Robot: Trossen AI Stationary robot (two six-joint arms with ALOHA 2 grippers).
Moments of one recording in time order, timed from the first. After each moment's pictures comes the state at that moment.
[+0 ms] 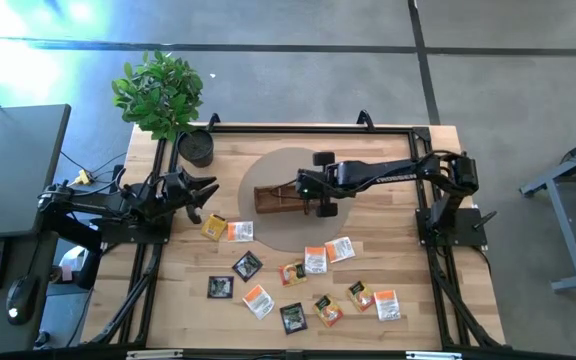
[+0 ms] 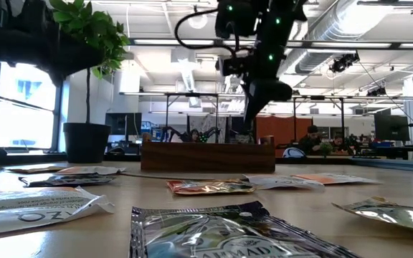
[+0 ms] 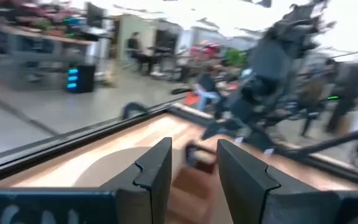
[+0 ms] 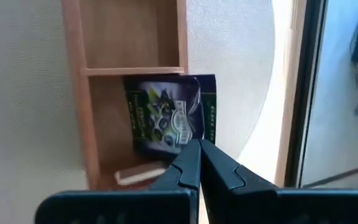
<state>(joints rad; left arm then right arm) -0.12 0.10 0.06 0.18 -0.51 -0.19 -0.09 1.81 1.36 -0.80 0.45 -0.24</state>
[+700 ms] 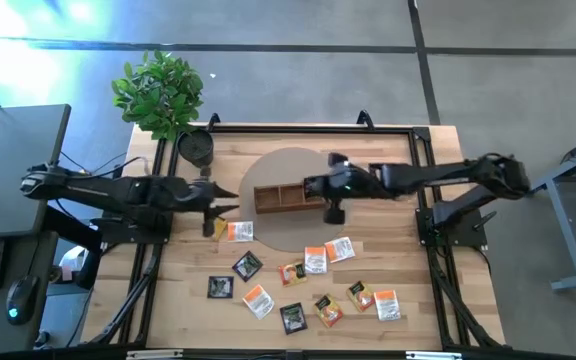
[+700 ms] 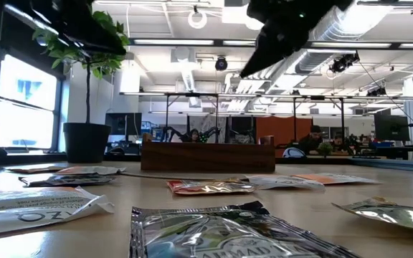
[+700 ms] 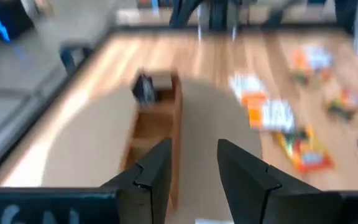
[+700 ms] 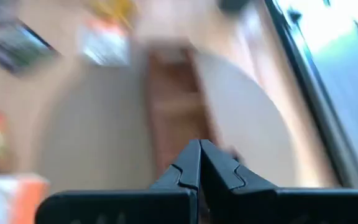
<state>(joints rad) -0.12 0.76 0.58 -0.26 -0.28 -0.04 -0.04 1.40 0.97 -0.23 0.16 -0.14</state>
